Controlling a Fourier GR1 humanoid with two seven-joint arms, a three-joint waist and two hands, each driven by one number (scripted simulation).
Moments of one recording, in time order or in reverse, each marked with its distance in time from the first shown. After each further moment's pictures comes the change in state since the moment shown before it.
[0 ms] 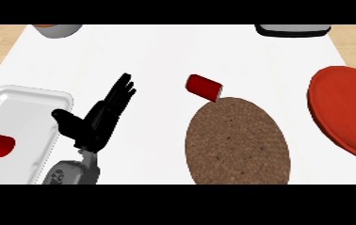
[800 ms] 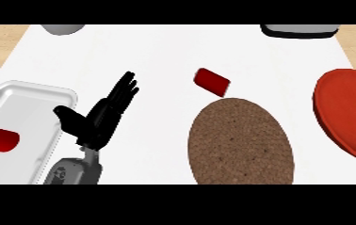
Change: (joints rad) left arm -0.019 -0.018 0.012 0.006 -0.004 -0.030 0.016; right arm -0.207 -0.062 -0.089 0.890 0.121 -0.251 -0.392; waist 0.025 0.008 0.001
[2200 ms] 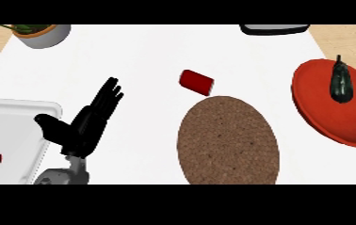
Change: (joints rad) left arm 0.079 0.023 0.059 -0.037 -0.002 0.012 0.003; right arm 0.196 0.312 -0.501 -0.304 -0.783 -0.061 -0.641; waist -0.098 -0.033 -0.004
